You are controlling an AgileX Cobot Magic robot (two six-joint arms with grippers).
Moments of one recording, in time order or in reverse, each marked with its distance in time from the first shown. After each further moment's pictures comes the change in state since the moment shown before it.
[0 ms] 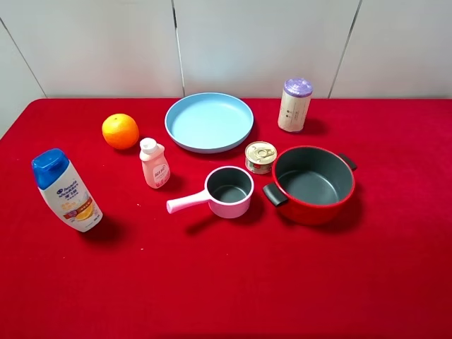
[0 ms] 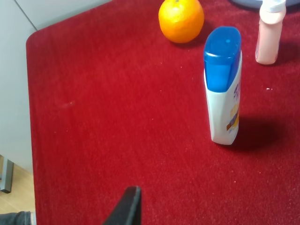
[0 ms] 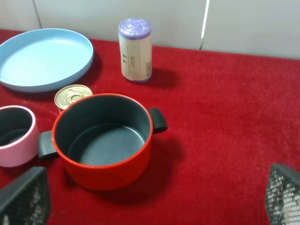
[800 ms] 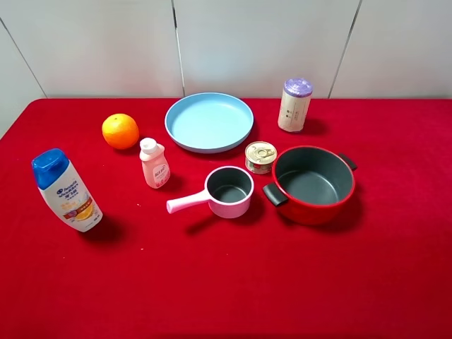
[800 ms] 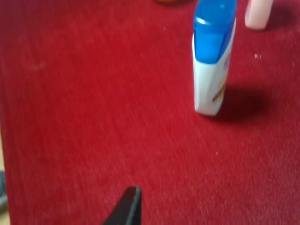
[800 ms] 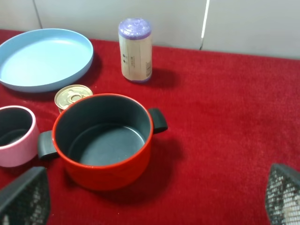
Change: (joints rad) left arm 0.000 0.234 -0.006 -0.023 -0.014 -0.023; right arm 0.000 0.000 0.000 0.000 0.000 0.000
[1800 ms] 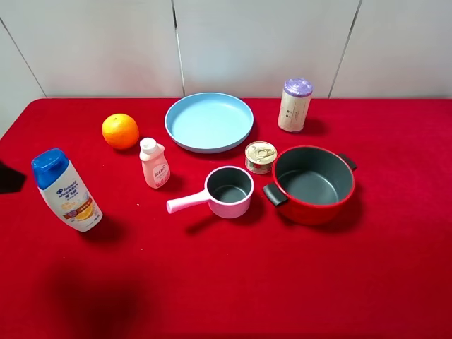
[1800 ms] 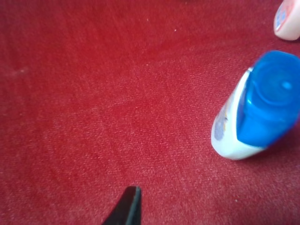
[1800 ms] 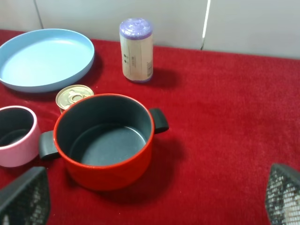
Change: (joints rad) left arm 0.000 0.663 -0.108 -0.001 -0.351 -0.008; right arm 0.000 0.000 0.000 0.004 0.000 0.000
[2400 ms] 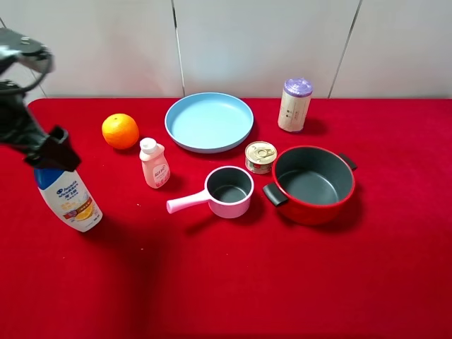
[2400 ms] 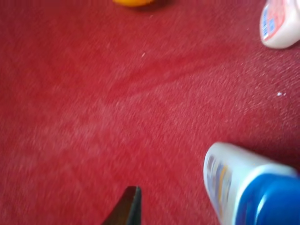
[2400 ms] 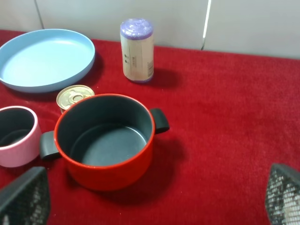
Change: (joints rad) left arm -0.136 0.441 -0.240 0.000 -0.030 0.077; right arm 0.000 0.000 0.000 0.002 0.000 0.000
